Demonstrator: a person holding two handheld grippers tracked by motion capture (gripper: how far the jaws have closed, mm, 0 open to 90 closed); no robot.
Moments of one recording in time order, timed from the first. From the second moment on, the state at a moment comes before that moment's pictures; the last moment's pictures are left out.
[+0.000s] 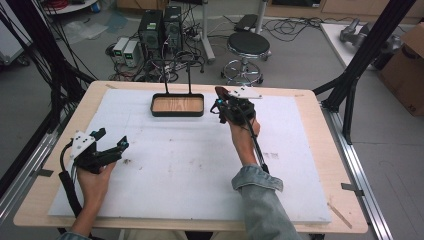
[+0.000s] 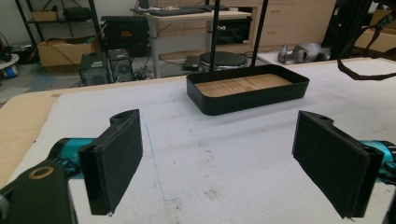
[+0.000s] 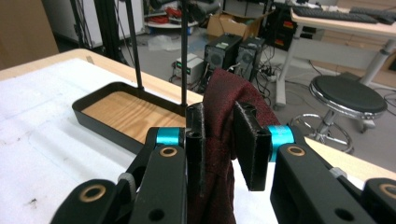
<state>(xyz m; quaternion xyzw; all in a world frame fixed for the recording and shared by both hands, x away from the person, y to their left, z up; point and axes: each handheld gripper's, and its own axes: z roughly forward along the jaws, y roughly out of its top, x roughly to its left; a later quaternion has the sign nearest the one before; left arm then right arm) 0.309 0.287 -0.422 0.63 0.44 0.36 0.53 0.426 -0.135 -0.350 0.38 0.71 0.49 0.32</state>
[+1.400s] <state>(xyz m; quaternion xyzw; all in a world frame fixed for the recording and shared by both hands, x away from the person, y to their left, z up) 0.312 0.283 -0.425 0.63 0.43 0.35 0.53 0.489 -0.101 -0.309 0.30 0.71 0.57 0.30</state>
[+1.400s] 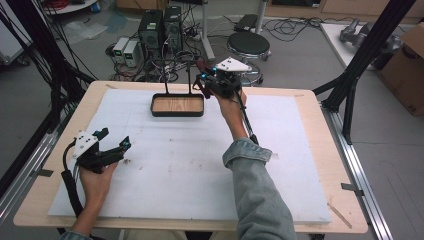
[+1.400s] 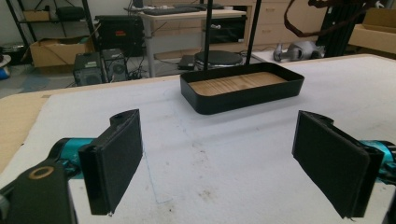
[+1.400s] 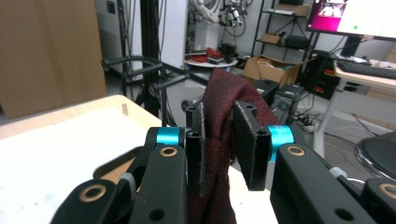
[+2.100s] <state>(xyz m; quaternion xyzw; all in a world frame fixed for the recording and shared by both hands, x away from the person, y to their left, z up) 0.310 0.282 -0.425 0.64 0.43 0.35 0.53 0.514 -0.097 -0.309 0.31 0.70 0.57 0.30</state>
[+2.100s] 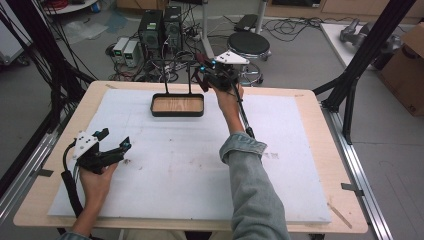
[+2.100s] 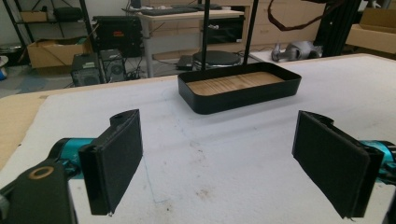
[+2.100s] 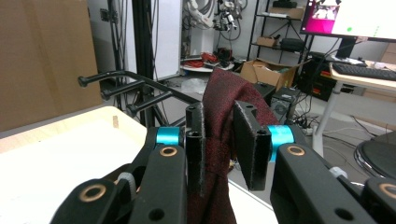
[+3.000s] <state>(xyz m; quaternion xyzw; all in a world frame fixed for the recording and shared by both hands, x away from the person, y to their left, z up) 0.309 0.283 -0.425 0.64 0.43 0.35 0.53 0.527 -0.104 -0.323 0.34 0.72 0.51 0.32</state>
